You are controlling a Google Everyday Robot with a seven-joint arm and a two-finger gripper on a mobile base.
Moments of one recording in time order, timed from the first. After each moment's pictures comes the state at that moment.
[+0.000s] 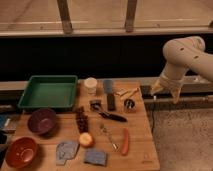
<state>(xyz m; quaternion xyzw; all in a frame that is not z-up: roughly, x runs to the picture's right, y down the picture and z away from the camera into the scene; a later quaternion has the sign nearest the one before) 0.284 0.038 0.680 -0.16 0.30 0.80 0.50</state>
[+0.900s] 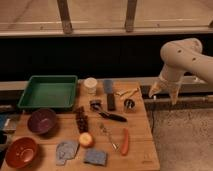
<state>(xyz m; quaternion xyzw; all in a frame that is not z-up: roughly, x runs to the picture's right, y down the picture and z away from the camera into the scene) 0.264 0.051 0.680 -0.17 0.30 0.78 0.53</state>
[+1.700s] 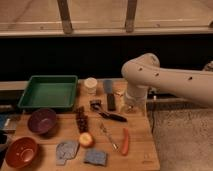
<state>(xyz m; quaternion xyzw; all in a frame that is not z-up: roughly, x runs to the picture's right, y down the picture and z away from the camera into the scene) 0.126 0.109 0.665 -0.24 0.27 0.69 0.63</state>
